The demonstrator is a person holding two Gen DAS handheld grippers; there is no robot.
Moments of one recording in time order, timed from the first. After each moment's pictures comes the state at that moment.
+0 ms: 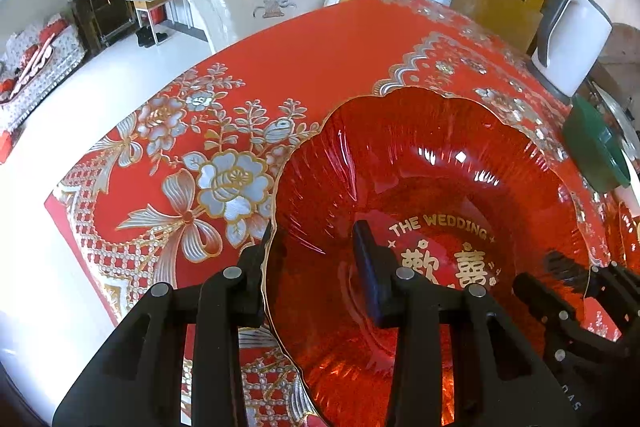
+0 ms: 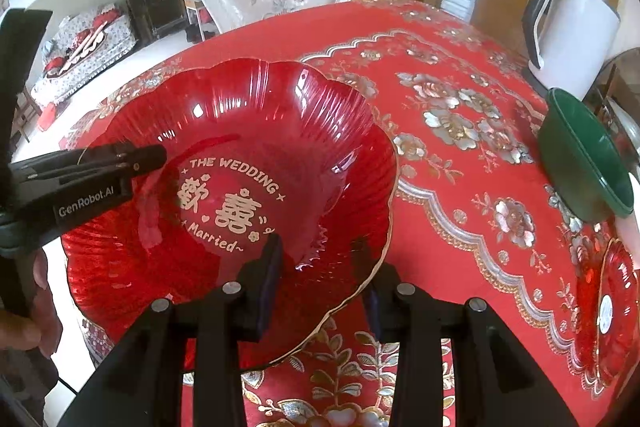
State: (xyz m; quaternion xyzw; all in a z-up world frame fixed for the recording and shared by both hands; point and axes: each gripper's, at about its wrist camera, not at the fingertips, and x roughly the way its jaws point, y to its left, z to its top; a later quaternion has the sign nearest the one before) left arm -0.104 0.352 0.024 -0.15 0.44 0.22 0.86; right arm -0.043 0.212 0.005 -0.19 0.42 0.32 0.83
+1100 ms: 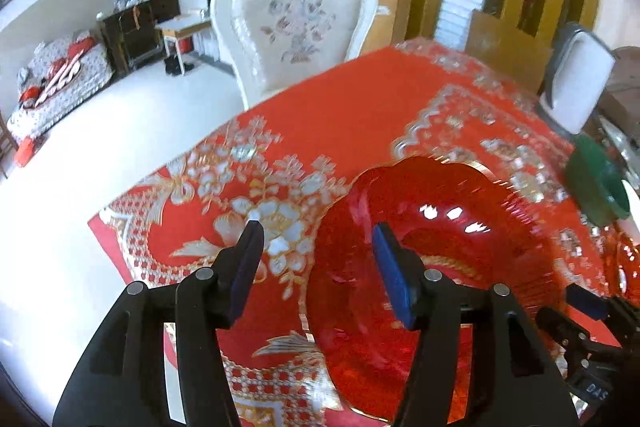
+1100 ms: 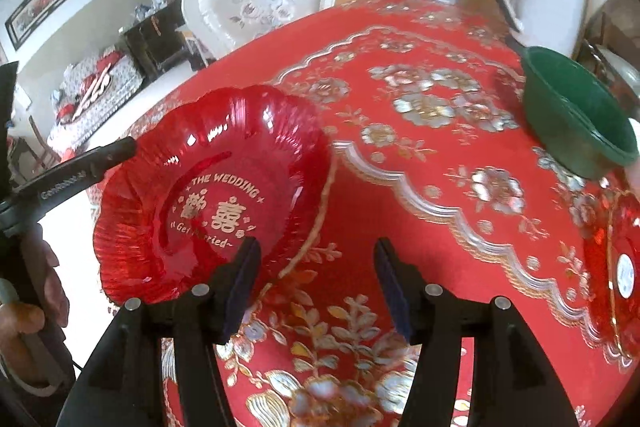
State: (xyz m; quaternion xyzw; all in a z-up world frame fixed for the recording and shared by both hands) left arm -0.126 0.346 0.073 -0.13 0.37 0.26 0.88; right arm -0.036 0.158 0.024 -0.09 0.43 0.33 0.83
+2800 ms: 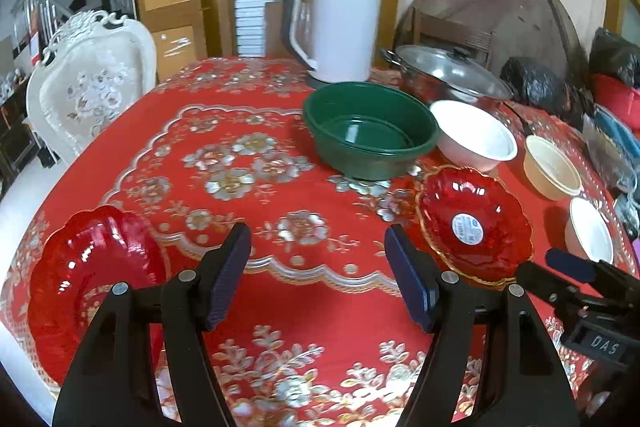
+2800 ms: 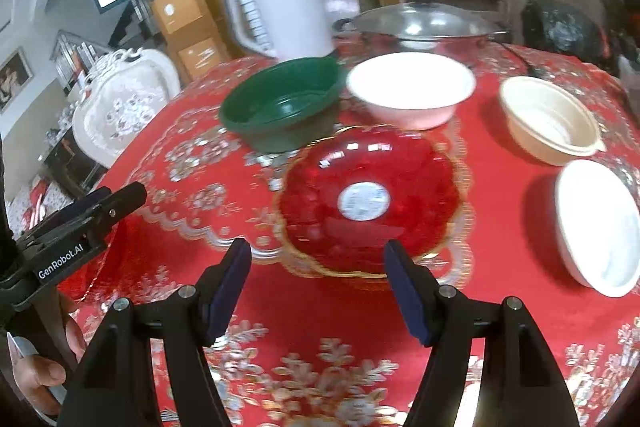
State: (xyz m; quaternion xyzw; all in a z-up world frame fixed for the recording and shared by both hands) left arm -0.030 0.087 0.098 -0.03 0.37 0.02 0.93; right arm -0.023 -0.095 0.059 0.06 0.40 0.15 0.90
